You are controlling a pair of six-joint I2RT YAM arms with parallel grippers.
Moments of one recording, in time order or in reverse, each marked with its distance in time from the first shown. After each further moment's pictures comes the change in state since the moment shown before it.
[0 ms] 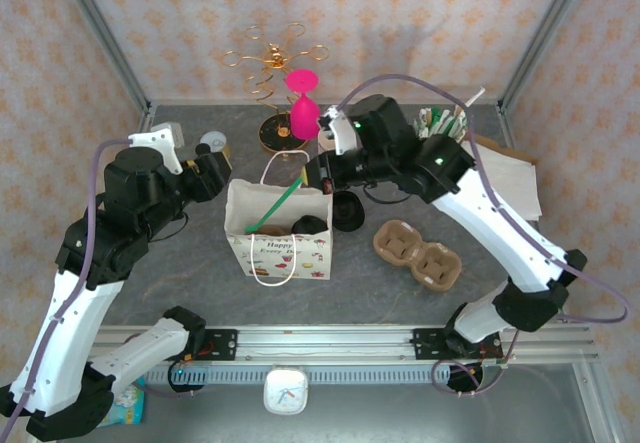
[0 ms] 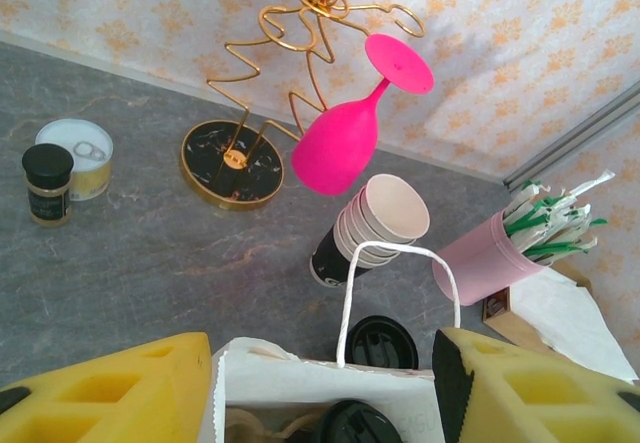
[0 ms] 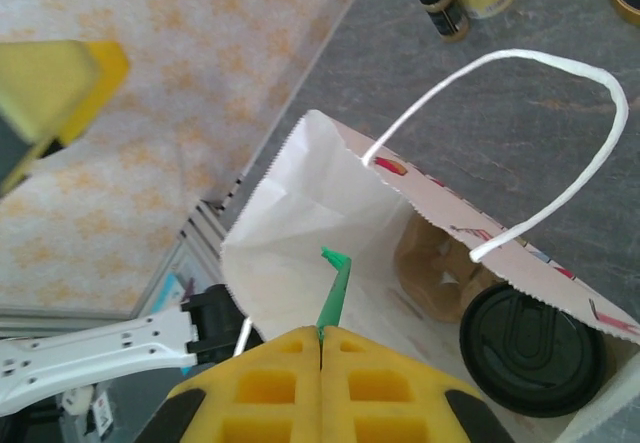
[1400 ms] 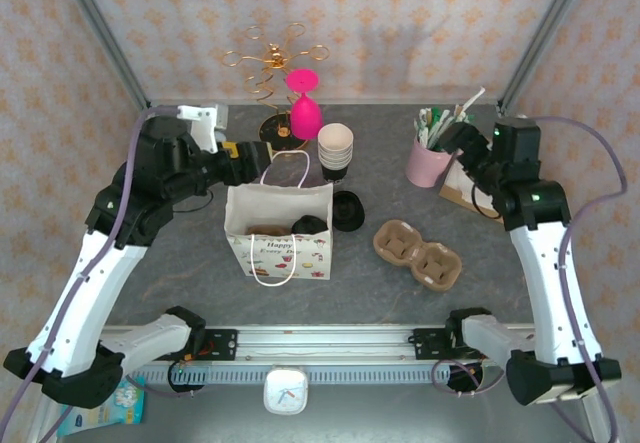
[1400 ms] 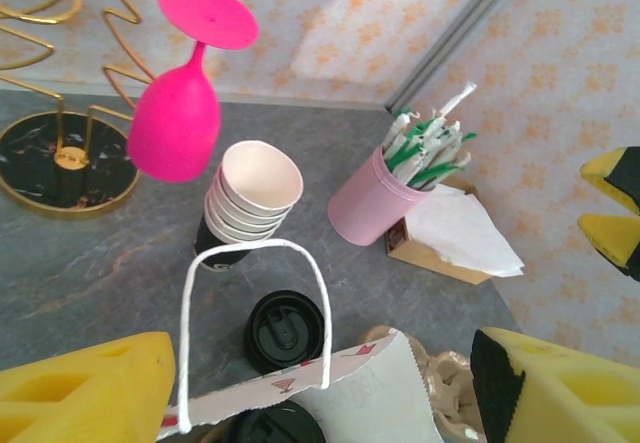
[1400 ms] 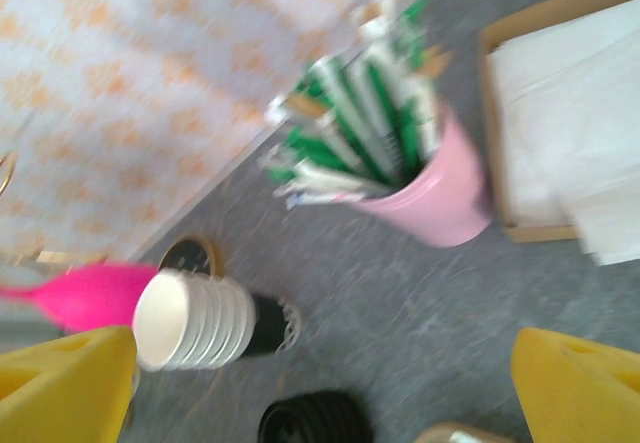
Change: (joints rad) left arm 0.000 0.178 0.052 0.146 0.345 0.137; right arm -0.809 -0.469 -0.525 0.119 0.344 0.256
